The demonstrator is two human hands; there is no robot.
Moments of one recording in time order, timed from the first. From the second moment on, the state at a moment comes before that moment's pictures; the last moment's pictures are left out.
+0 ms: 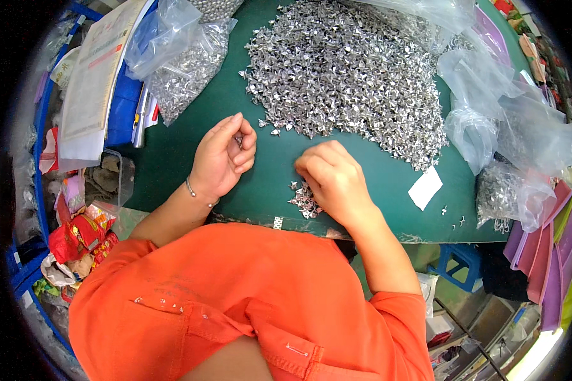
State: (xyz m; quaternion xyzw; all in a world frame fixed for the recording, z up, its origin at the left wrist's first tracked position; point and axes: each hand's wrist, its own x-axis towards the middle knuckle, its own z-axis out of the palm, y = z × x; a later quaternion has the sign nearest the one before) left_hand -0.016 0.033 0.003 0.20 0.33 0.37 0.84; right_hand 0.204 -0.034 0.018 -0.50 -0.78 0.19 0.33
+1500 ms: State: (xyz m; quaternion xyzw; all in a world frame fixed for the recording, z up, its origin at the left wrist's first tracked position) left_hand -0.014 0.032 0.001 0.21 0.32 0.40 0.83; right_hand 0.223 -0.059 0.014 -0.61 -0.69 0.18 0.37
